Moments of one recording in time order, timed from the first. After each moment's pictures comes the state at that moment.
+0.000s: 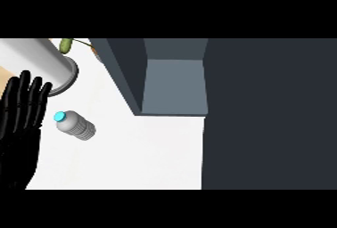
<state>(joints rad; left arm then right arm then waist) 0.01 0.11 0.00 -2.10 -0.01 0.01 0.03 0.05 -0.06 0.00 -2.10 0.00 -0.01 0.01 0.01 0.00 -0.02</state>
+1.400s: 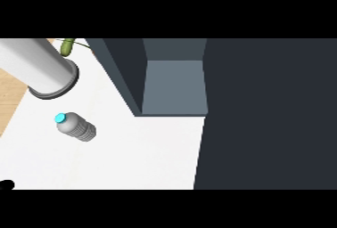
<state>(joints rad) 0.08 0.06 0.21 -2.47 -0.03 0.35 0.54 0.27 -0.03 0.45 -2.48 0.01 0.03 0.27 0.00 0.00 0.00</state>
